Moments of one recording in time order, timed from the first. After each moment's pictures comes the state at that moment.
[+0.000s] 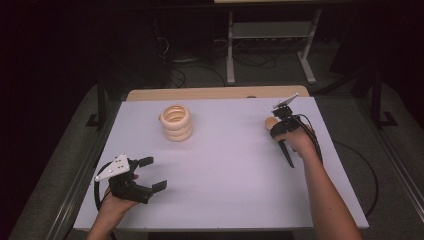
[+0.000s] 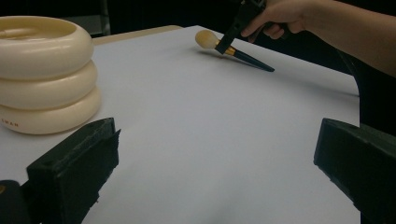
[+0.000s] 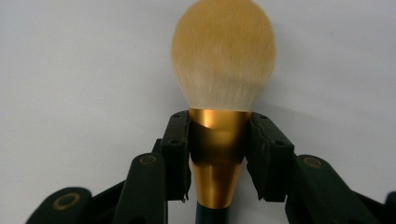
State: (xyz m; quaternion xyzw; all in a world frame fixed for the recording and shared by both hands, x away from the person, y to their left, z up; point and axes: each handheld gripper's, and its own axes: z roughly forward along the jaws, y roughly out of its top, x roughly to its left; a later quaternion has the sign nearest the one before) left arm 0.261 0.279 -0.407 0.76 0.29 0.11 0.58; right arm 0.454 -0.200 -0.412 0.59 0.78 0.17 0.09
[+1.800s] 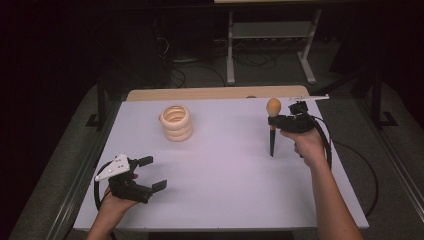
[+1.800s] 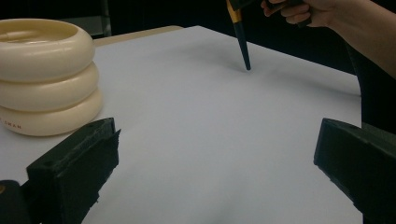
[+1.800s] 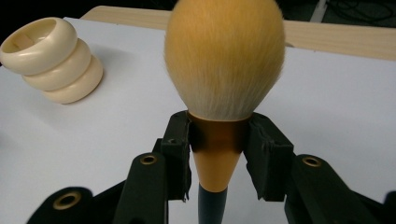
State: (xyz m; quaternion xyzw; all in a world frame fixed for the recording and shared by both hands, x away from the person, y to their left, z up) left arm 0.261 0.280 -0.406 0.76 0.28 0.11 0.57; right arm 0.398 -0.216 -0.359 0.52 0.73 0.43 0.13
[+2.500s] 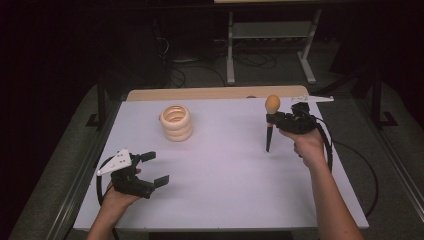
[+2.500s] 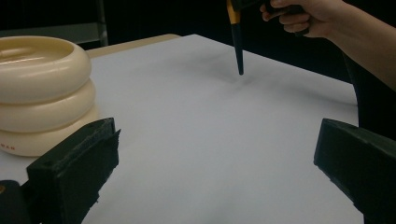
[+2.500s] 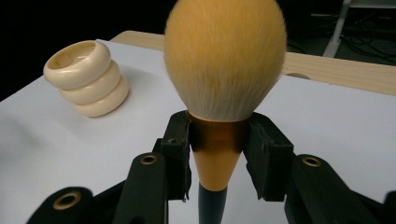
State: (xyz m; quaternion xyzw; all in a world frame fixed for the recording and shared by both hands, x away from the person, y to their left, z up) left arm 0.273 0.273 -0.397 0.76 0.27 0.11 0.59; right arm 0.388 -0.215 -0.352 0.47 0.73 0.48 0.14
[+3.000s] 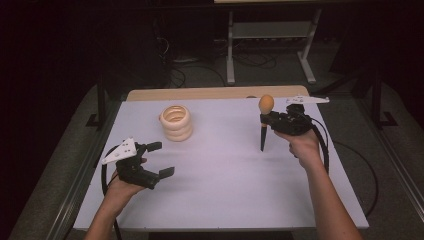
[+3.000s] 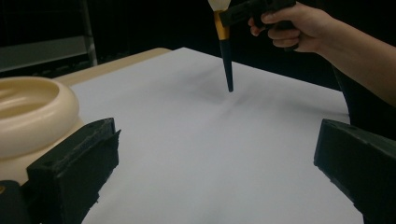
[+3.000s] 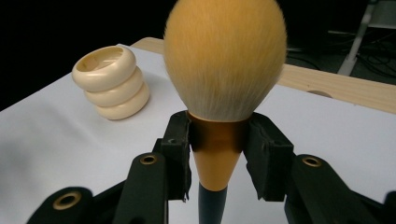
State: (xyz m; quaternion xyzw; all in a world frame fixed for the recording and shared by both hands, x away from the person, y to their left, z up) left arm 0.292 0.257 -0.376 0.76 0.23 0.11 0.60; right arm 0.381 -0.201 -0.346 0.43 0.73 0.50 0.15
